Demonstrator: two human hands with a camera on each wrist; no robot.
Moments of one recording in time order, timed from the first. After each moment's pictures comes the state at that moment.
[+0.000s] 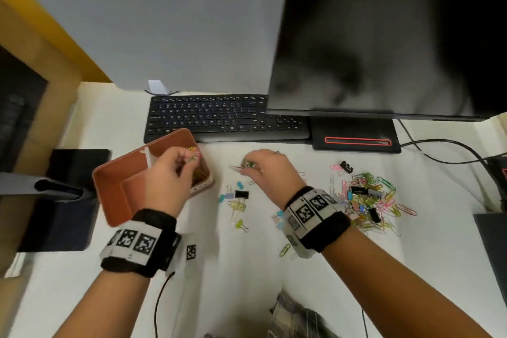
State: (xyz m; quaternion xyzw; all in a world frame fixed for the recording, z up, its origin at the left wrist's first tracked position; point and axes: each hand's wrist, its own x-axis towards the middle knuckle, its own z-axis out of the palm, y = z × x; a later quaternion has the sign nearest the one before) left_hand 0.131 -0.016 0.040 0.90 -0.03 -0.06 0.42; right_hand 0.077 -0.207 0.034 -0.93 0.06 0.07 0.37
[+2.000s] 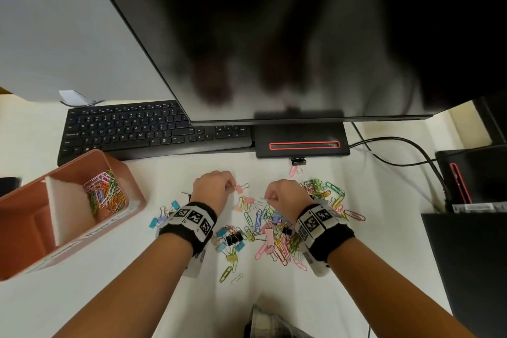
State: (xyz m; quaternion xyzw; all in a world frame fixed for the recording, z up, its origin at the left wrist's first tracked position) left_hand 0.111 -0.199 -0.070 0.92 -0.24 -0.24 0.21; right_hand 0.016 -0.368 -0.051 -0.91 0.16 0.26 0.29
